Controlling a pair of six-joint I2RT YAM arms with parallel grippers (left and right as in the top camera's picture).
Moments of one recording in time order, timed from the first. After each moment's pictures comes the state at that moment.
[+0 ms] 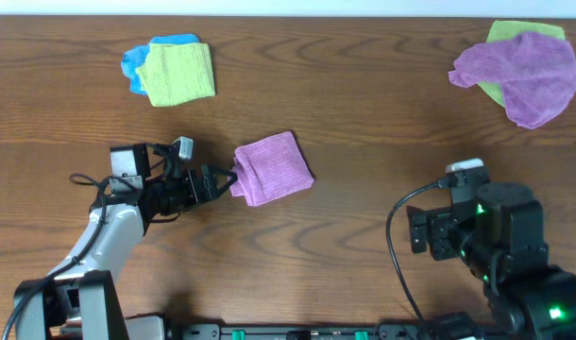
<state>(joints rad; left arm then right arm) 0.11 1.46 0.61 -0.22 0.91 -0.29 0.24 0.77 1.01 -1.10 0.08 0.01</state>
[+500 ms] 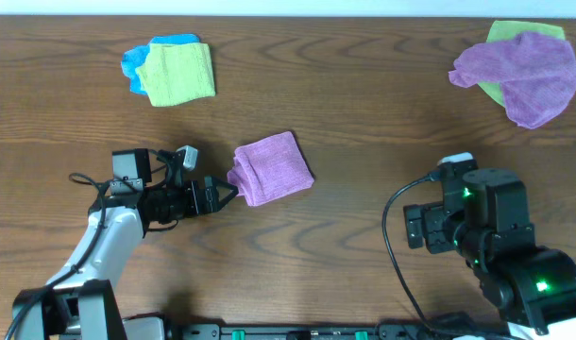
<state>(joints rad) 0.11 1.43 0.61 -0.36 0.83 -0.14 0.24 0.84 1.01 -1.12 0.09 0.01</state>
